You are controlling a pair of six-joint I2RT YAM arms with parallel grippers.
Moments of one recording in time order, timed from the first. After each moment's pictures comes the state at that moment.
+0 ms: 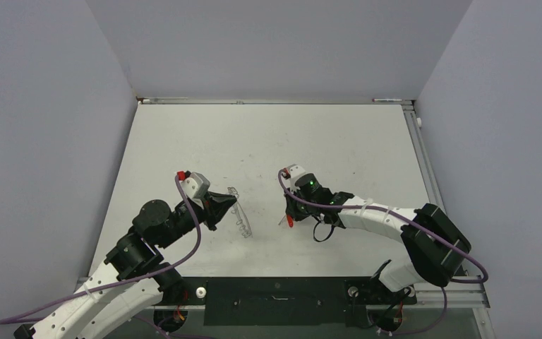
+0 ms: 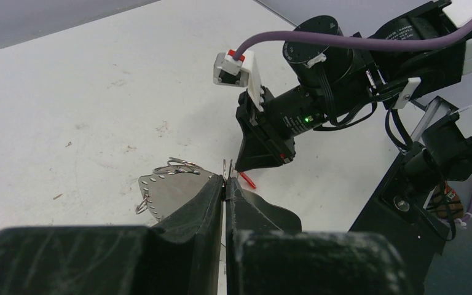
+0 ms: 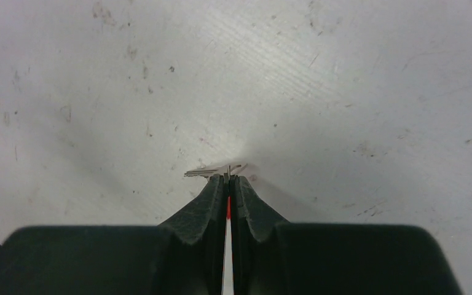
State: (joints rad) left arm -0.78 0.49 0.63 -0.23 0.06 -0.21; right arm 0.77 1.45 0.74 -0.09 -0.03 0.27
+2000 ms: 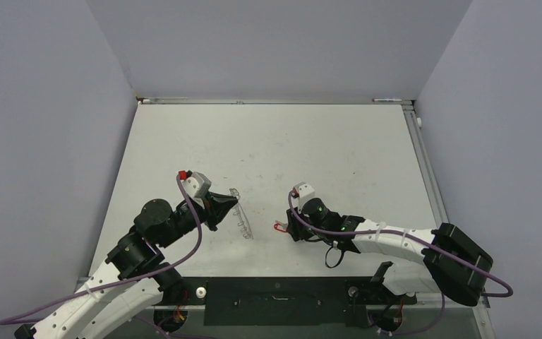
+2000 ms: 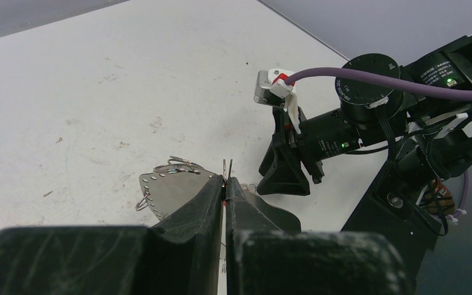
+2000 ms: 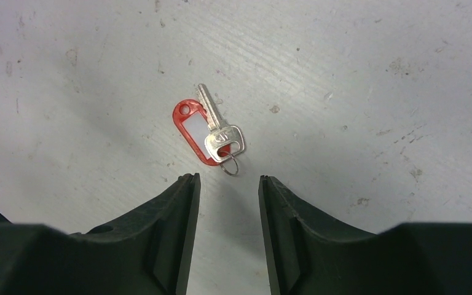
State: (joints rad) left arm -0.77 0.50 0.63 -0.23 0.09 -0.22; right arm 0.92 1.26 0.51 -0.01 0.09 0.38
